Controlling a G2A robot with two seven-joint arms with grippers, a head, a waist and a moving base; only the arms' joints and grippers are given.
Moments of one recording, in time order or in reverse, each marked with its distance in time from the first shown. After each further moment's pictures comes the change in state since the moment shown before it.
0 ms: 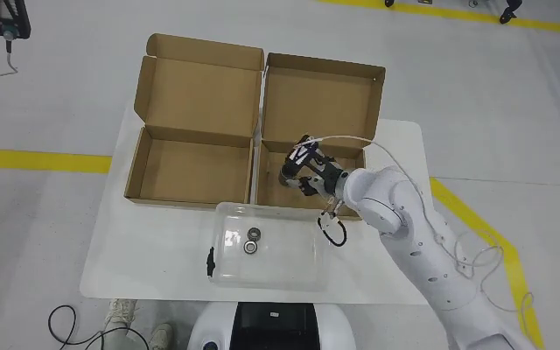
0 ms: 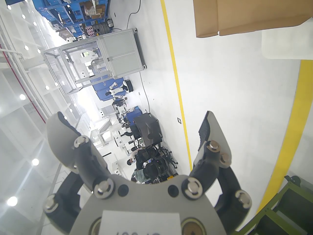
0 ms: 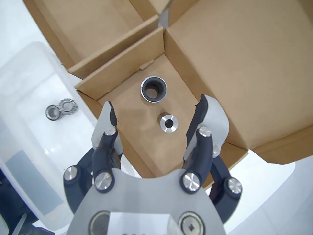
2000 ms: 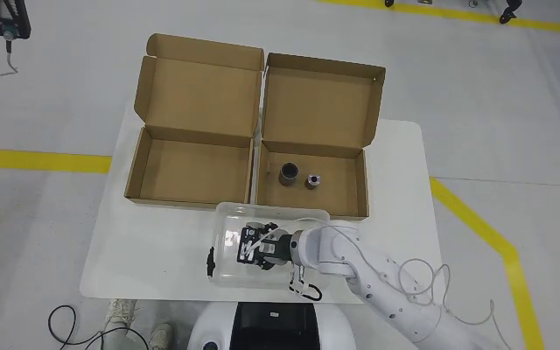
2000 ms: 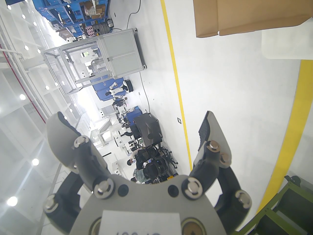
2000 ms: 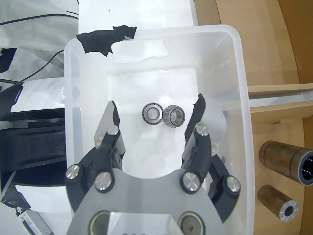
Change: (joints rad) left arm 0.000 0.000 0.000 0.000 0.000 0.000 0.000; right arm -0.087 -0.022 -0.309 0.119 -0.140 -0.276 -0.300
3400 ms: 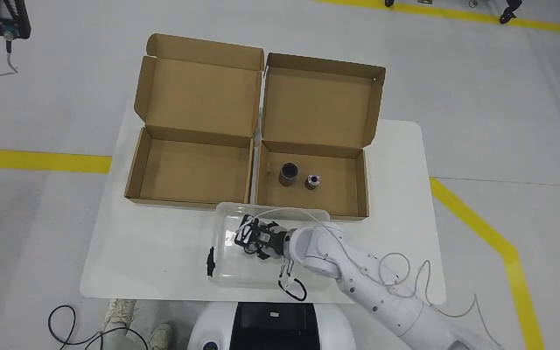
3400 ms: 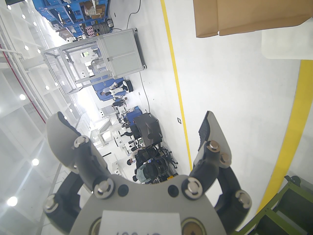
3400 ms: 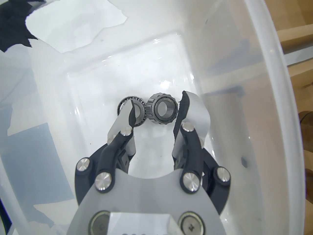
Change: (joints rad) left arm 0.000 0.000 0.000 0.000 0.000 0.000 0.000; right arm 0.031 -0.068 -0.064 0.179 0.008 0.230 0.019
